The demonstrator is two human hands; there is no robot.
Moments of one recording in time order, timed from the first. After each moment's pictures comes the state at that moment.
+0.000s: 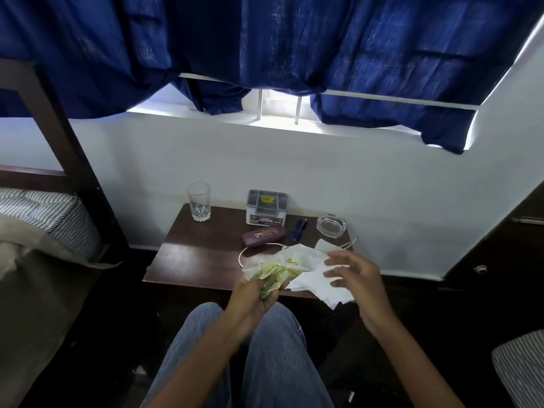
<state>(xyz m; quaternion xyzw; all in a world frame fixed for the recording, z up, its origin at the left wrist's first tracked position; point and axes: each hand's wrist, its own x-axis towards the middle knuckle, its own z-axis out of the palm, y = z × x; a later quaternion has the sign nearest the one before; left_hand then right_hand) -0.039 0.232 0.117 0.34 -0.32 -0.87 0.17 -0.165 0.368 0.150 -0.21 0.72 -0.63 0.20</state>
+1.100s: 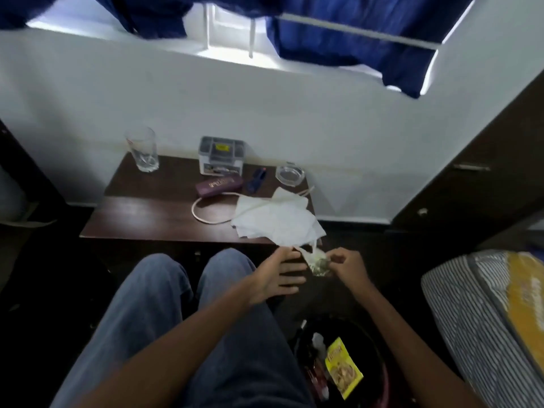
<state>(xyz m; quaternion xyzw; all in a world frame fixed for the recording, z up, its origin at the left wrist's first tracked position) -0.101 0.320 0.049 0.28 -0.48 -0.82 -0.13 -0.232 0.471 0.032 -0.17 0.88 -0.41 0.15</state>
